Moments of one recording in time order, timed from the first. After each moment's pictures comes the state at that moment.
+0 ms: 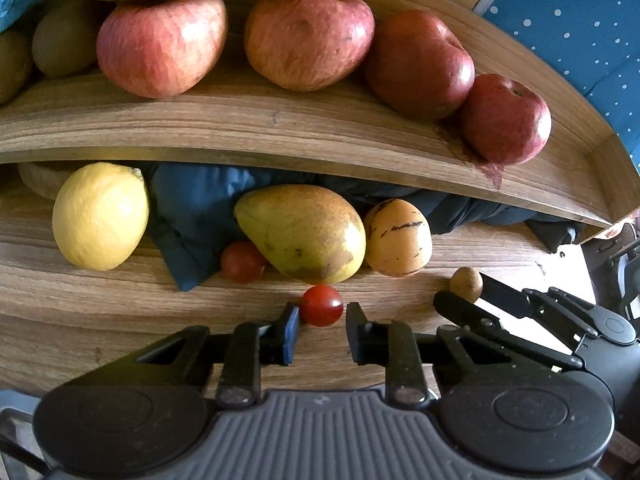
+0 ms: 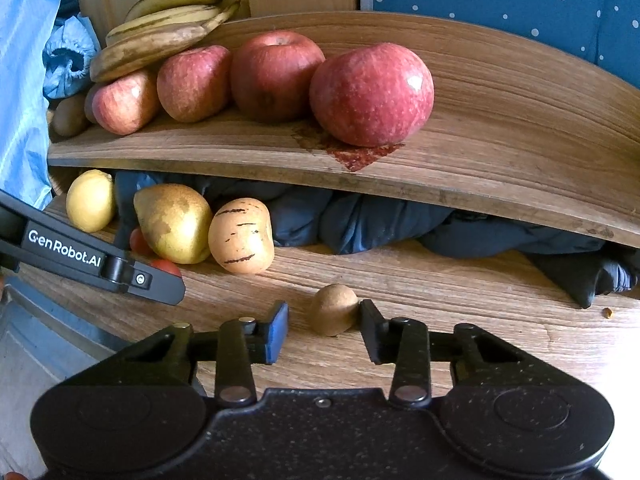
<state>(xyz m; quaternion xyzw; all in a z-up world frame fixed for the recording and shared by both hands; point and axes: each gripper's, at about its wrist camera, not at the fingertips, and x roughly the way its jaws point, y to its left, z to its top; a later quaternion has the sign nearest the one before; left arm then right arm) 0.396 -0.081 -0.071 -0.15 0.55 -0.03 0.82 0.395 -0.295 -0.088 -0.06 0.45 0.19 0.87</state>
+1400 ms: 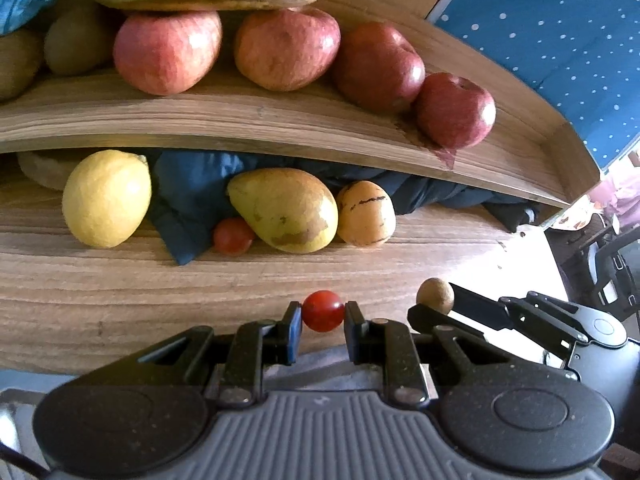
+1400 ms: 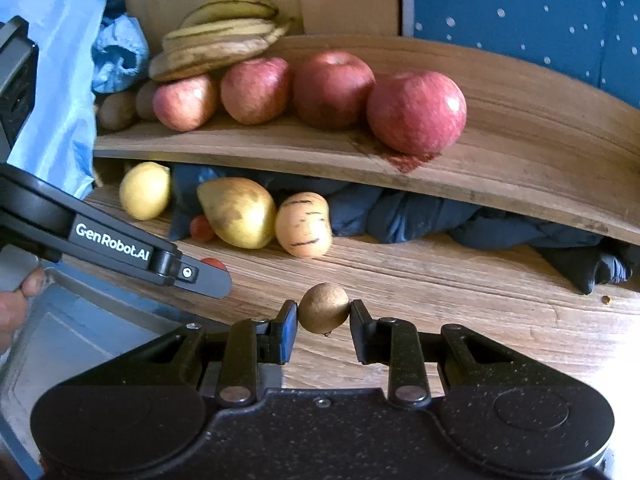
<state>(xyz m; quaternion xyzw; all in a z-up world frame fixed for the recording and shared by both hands) 0.357 -0.072 -0.053 -0.15 0.53 -0.09 0.83 0.354 -0.280 -0.059 -0.06 0.44 0.21 0.87</state>
